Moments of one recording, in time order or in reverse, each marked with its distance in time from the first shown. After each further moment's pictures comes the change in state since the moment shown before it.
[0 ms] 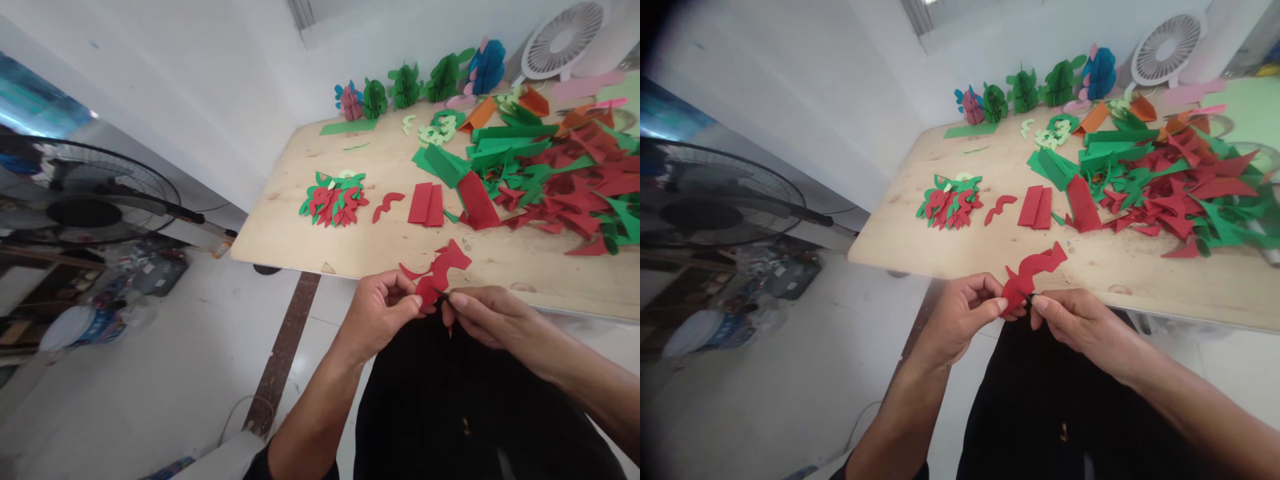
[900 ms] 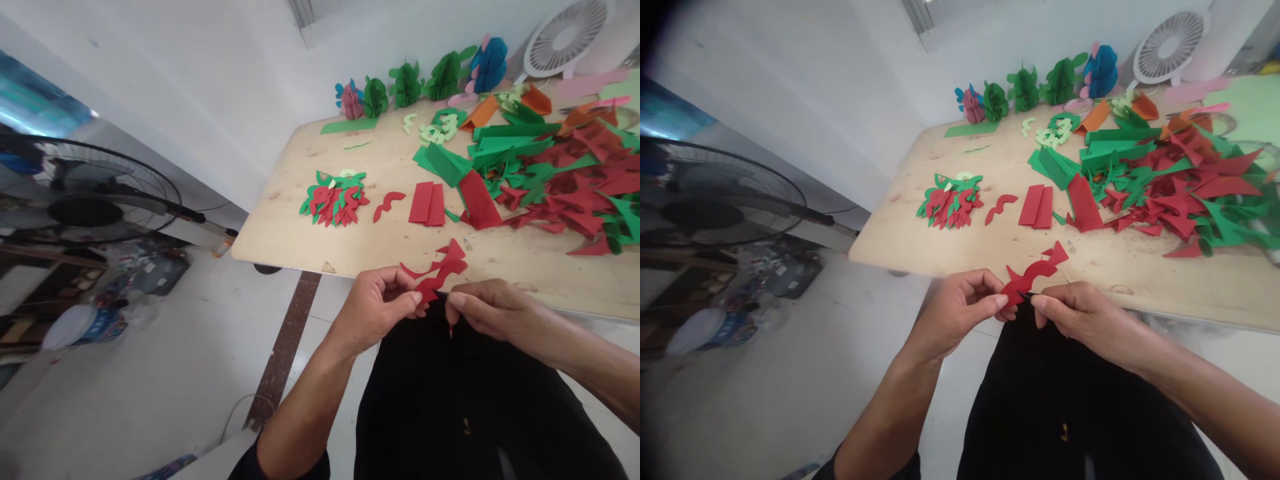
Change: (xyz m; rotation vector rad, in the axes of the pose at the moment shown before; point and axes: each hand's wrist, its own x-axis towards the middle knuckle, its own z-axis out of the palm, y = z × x) left_hand 0.002 0.010 -0.007 0.142 -0.053 0.025; right_hand 0.008 -0.005 -0.012 -0.211 -0.021 -0.040
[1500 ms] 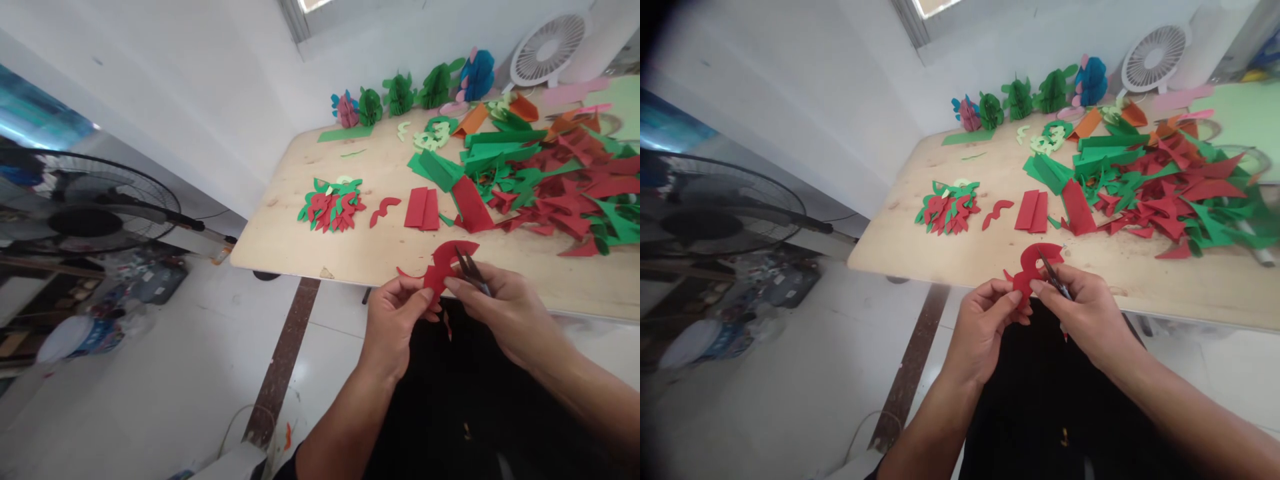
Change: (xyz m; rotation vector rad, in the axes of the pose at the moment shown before) left_hand 0.009 -0.029 0.041 -0.428 0.227 -0.004; right_hand 0.002 -0.003 0.018 0.313 0.494 -0.094
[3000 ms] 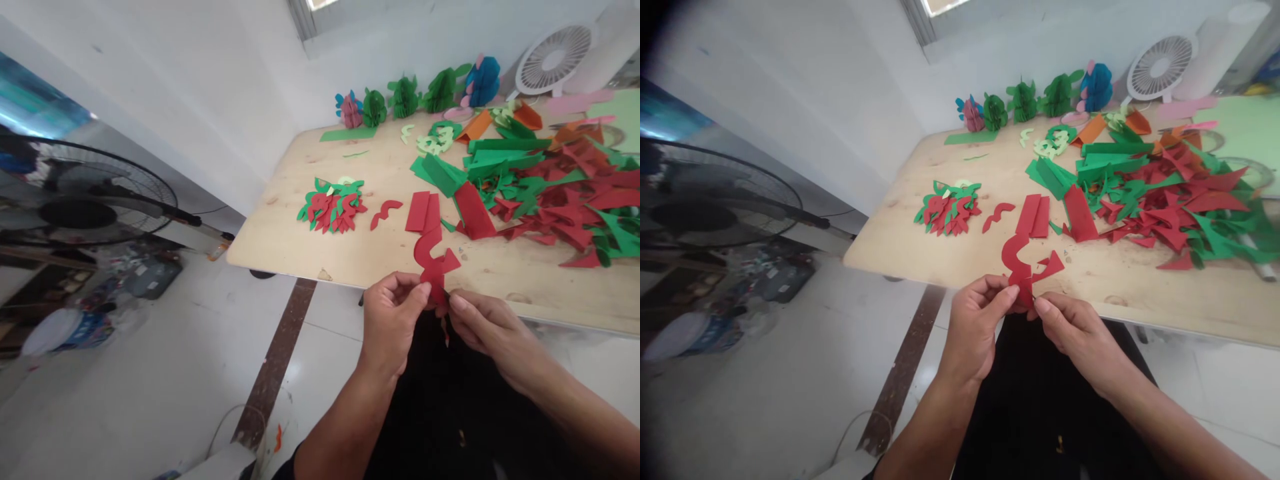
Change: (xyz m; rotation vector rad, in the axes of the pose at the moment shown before) left_hand 0.005 0.006 0.007 0.014 0.095 0.135; right_hand -0.006 0.018 0.000 0.004 -0.230 0.050
